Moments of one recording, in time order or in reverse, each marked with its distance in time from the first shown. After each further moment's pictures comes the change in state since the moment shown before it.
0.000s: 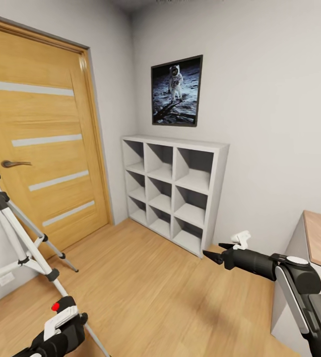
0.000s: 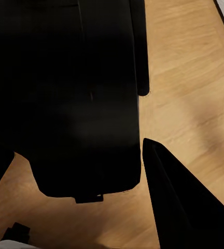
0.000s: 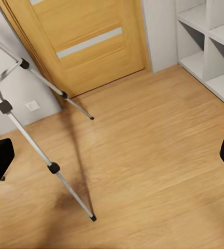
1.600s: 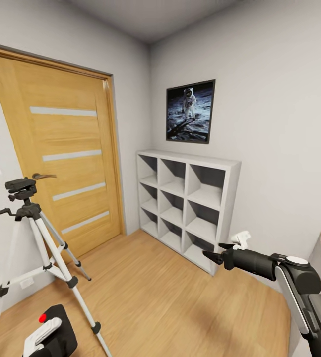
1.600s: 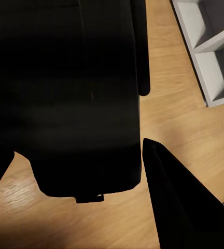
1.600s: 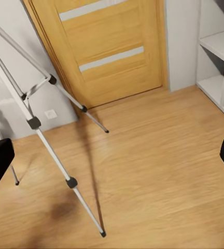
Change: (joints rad) left arm 0.065 0.000 0.162 0.001 0.001 -0.008 -0.229; right arm 0.000 0.000 0.002 0.000 0.001 0.001 0.000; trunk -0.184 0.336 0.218
